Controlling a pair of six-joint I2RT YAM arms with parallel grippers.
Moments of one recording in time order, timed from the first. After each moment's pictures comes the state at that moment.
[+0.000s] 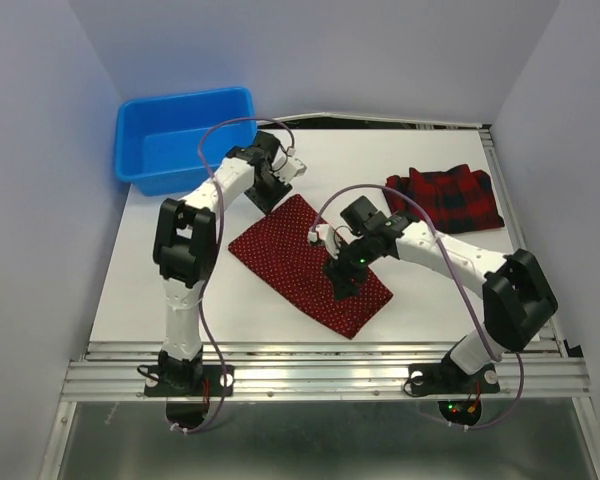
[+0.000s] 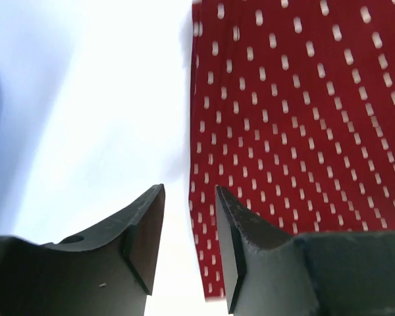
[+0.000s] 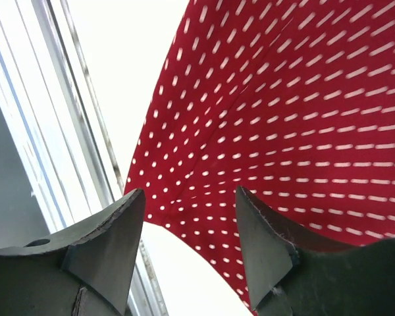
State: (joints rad) left arm -0.39 2.15 1.82 -0.86 0.07 0.45; right arm 0.69 1.59 1.10 -0.73 -0.58 -0.43
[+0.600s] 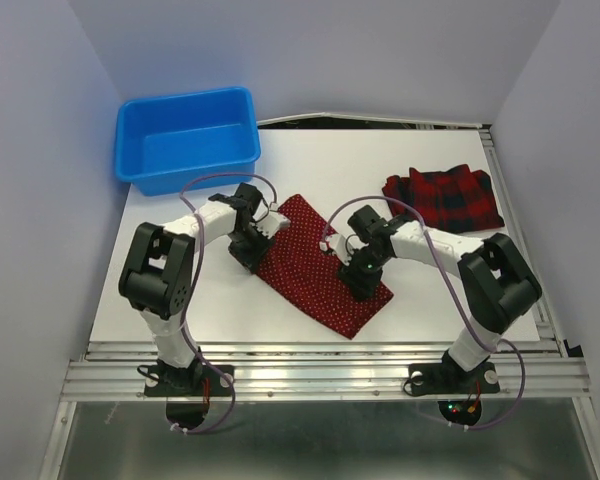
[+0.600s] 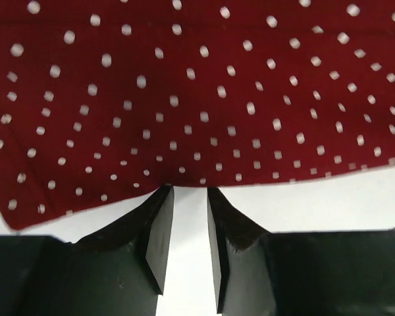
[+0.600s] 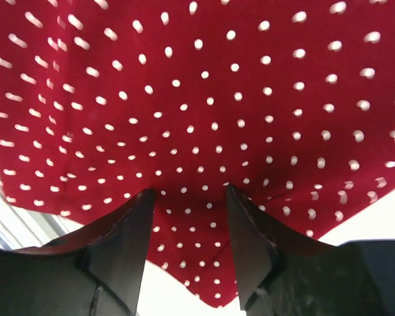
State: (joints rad) left arm -0.38 1.74 1.14 -0.79 0.20 0.40; right arm 0.60 1.68 1.05 -0.72 -0.40 -0.49
